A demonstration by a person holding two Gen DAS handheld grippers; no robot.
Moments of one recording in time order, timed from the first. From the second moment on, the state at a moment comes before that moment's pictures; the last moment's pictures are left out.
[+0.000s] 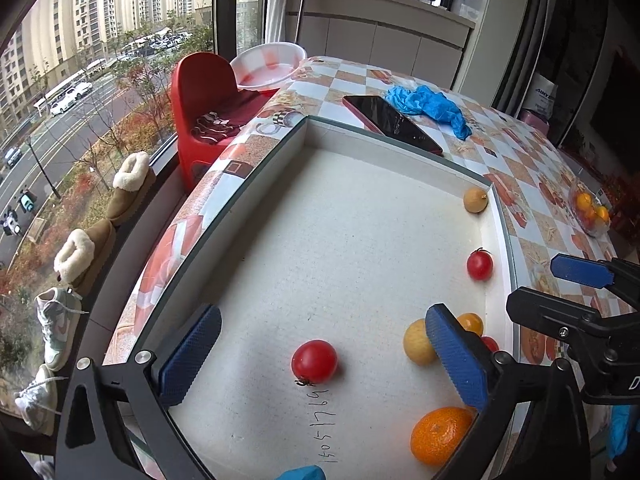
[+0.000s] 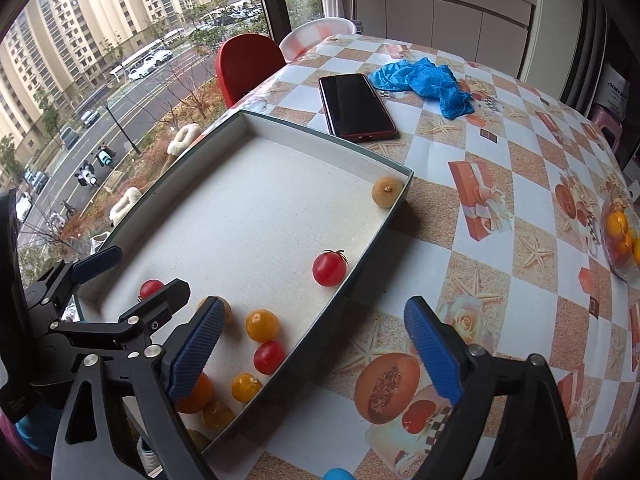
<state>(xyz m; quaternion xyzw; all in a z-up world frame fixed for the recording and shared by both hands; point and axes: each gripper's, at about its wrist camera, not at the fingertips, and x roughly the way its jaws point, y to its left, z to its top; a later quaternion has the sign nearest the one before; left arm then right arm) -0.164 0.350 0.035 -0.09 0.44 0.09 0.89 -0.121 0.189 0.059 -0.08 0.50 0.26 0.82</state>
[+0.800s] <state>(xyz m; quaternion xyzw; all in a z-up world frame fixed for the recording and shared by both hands) -0.172 0.336 0.037 -0.07 0.47 0.09 0.88 -0.131 0.187 0.059 -0.11 0.50 0.26 0.82</state>
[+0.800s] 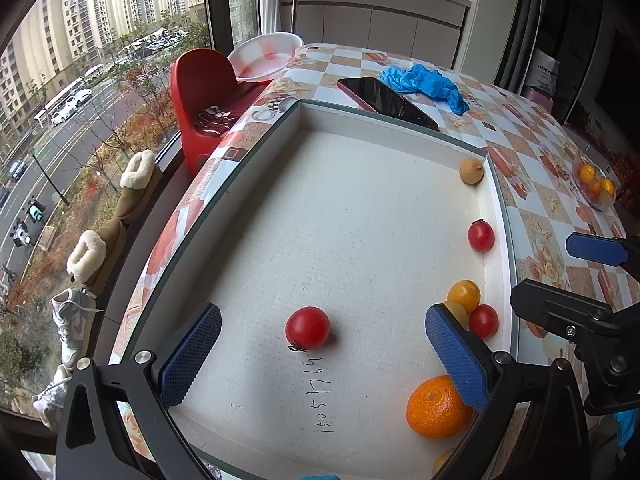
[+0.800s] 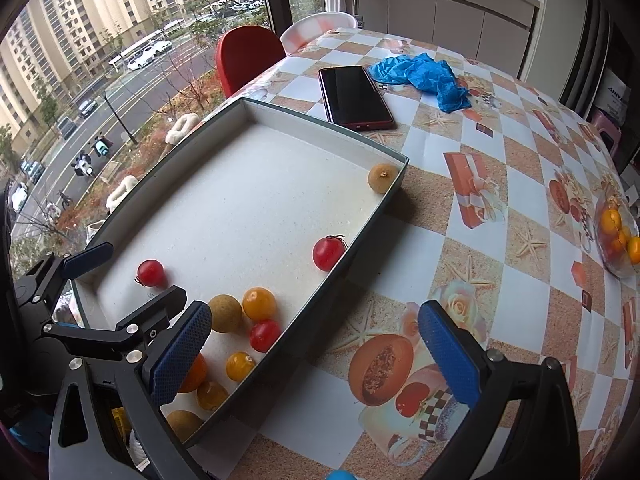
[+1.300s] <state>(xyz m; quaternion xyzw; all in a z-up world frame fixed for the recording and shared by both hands) -0.178 0.323 0.040 -0.04 0.47 0.09 0.87 -0.138 0.187 0.063 -0.12 0.49 0.26 0.82</state>
